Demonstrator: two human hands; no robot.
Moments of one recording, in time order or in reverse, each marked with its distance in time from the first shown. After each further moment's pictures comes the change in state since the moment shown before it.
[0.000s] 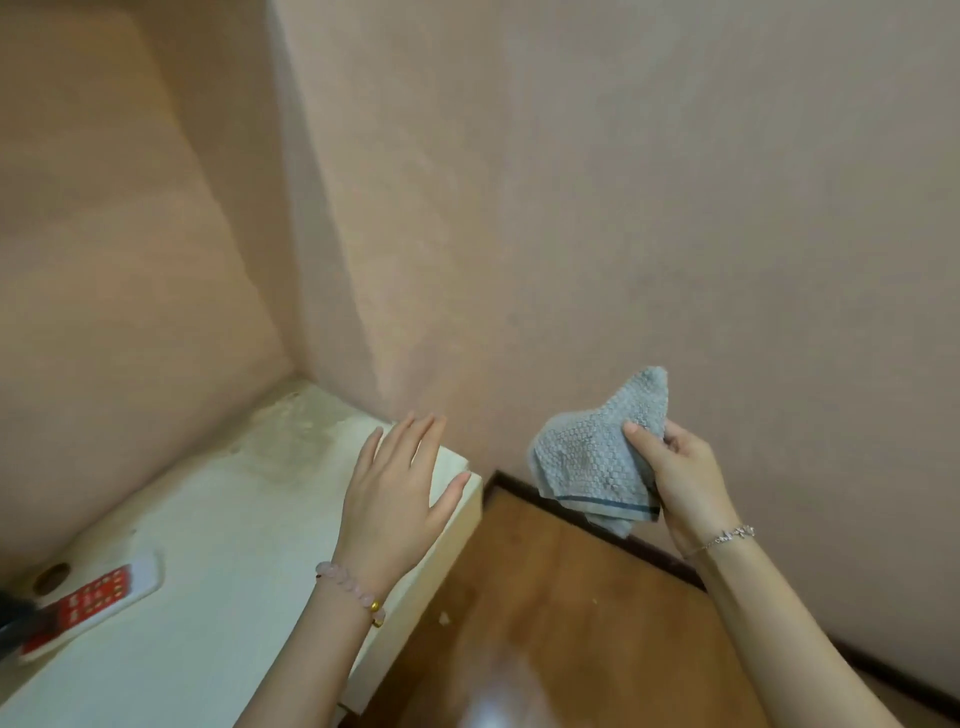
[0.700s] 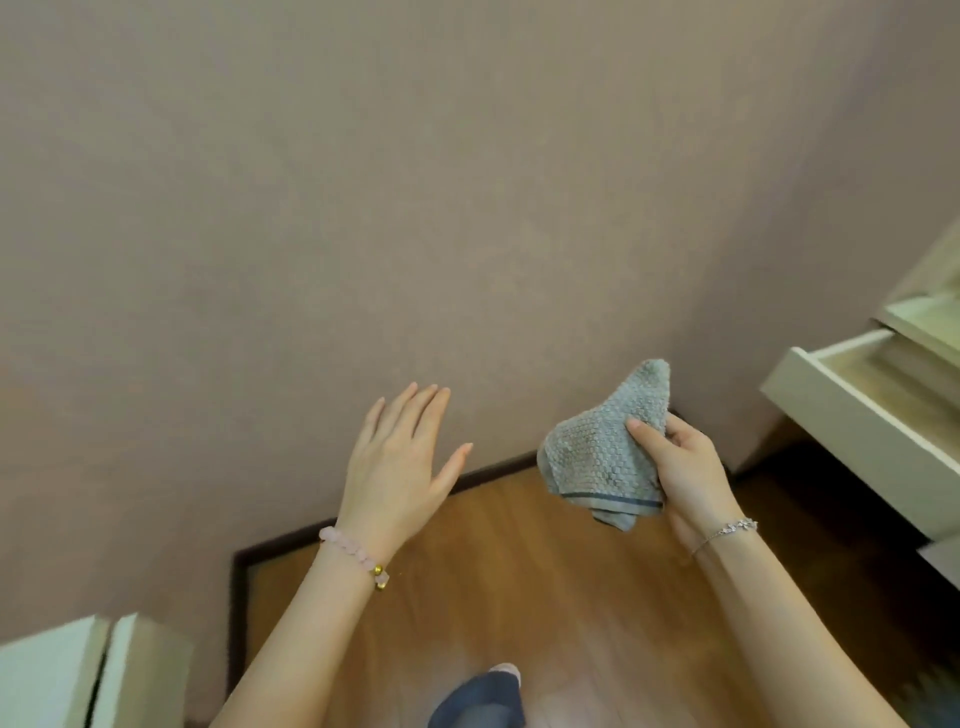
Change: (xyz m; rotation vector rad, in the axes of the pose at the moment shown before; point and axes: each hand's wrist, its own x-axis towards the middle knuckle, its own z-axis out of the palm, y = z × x) left_hand 0.015 0.294 0.056 -0.314 -0.116 0.863; right_hand -0.203 0.034 -0.255 0.120 0.899 0.010
